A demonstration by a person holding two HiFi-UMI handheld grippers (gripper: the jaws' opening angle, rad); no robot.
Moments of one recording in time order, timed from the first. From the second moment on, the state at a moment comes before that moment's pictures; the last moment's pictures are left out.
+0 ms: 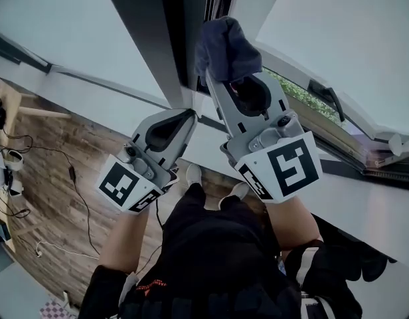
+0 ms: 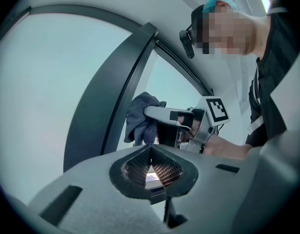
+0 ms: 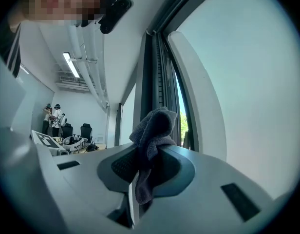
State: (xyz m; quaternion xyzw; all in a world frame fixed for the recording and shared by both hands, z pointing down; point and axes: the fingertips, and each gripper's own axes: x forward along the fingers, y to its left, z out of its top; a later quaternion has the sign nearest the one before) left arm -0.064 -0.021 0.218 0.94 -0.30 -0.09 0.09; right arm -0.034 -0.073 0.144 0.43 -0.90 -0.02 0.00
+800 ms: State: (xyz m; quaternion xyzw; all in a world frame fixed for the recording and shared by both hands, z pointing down) left arm -0.100 -0.030 0.240 0.94 -0.32 -0.09 0.11; right arm -0.081 -0.096 0.190 0.41 -0.91 0.00 0.04
